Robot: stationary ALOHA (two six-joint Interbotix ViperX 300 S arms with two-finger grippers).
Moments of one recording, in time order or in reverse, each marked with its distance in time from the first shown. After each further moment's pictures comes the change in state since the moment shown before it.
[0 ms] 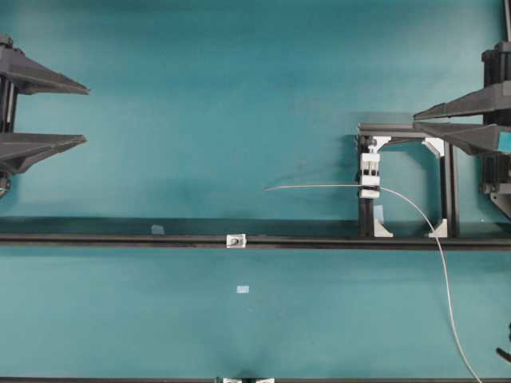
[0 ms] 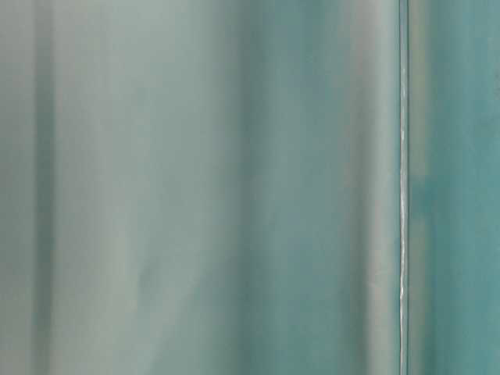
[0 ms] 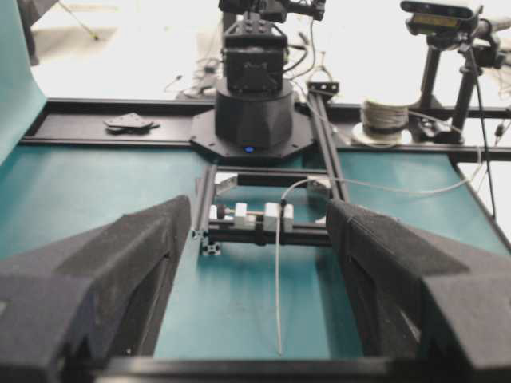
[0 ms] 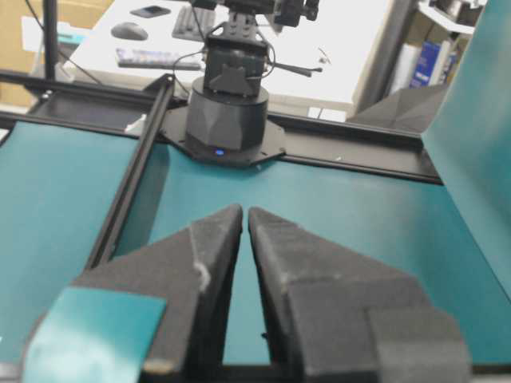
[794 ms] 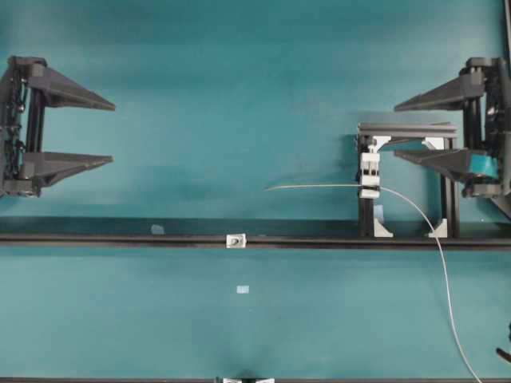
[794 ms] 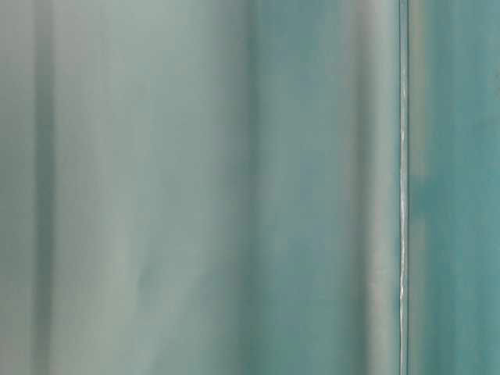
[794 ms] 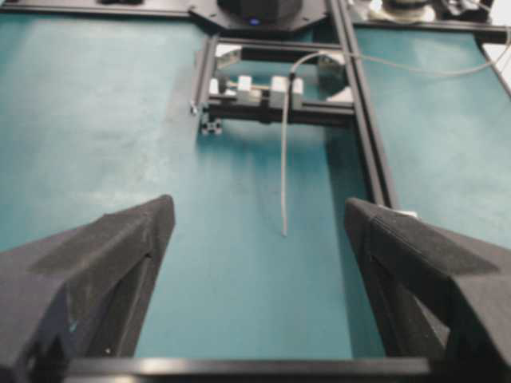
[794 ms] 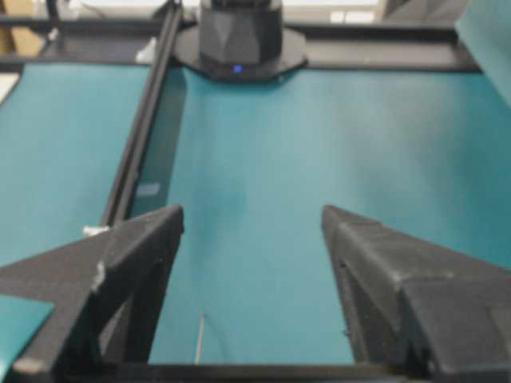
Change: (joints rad) left arm 0.000 0.156 0.063 -0.026 -0.017 0.005; right arm -0.014 0.106 0.060 0.011 -0.008 0.133
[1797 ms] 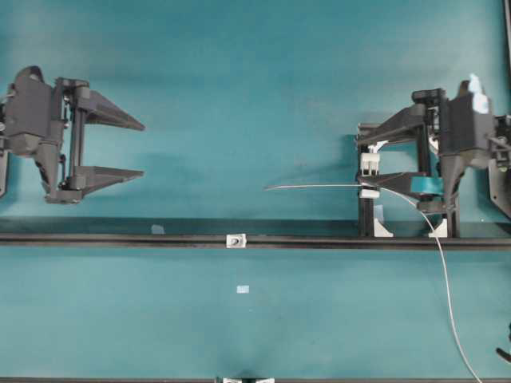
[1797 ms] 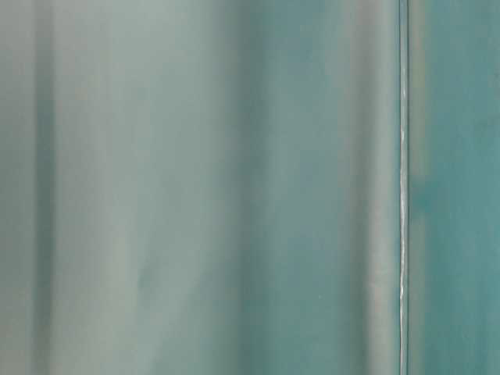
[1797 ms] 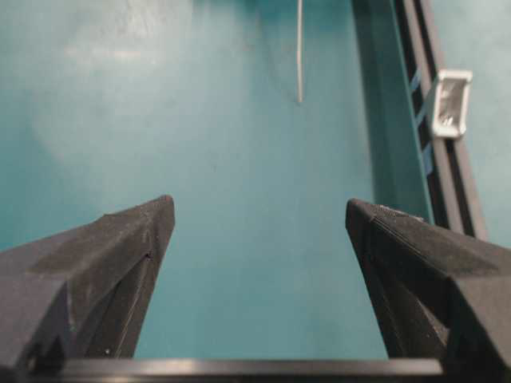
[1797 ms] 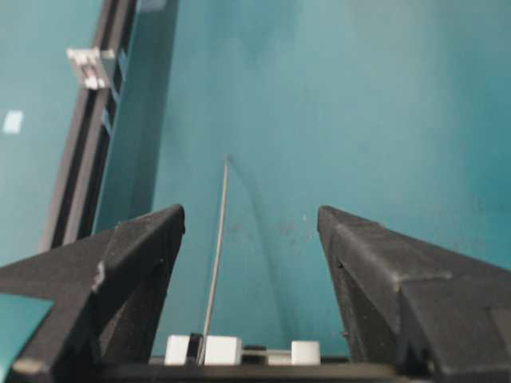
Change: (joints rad) left arm 0.000 0.328 -0.018 -0.003 -0.043 -0.008; right arm 0.037 0.354 -0.031 0.002 0.002 0.061
